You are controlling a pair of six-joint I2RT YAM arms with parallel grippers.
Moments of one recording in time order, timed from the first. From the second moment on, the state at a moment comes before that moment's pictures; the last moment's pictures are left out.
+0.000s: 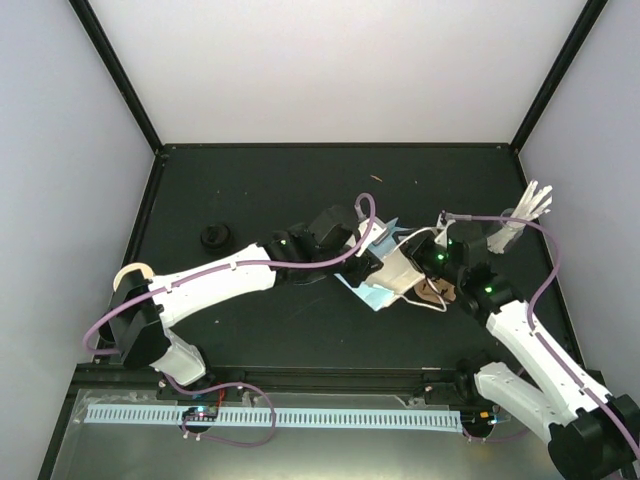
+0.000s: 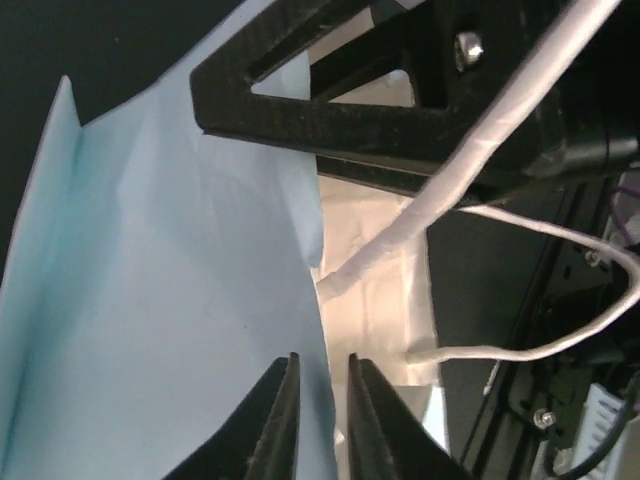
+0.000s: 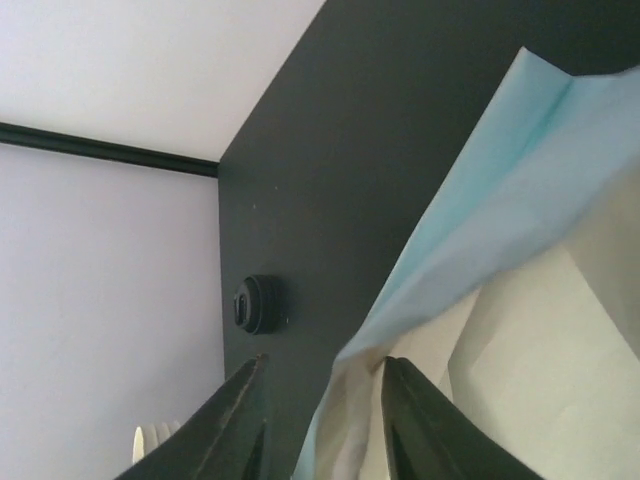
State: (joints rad) left arm -1.00 1.53 1.28 -0.43 0.17 -0.25; right arm 0.41 0.86 0.65 -0.24 -0.25 1.10
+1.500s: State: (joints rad) left arm -0.76 1.64 1.14 -0.67 0.13 -0.21; right arm 0.41 0.84 0.50 -0.28 -0.63 0.69
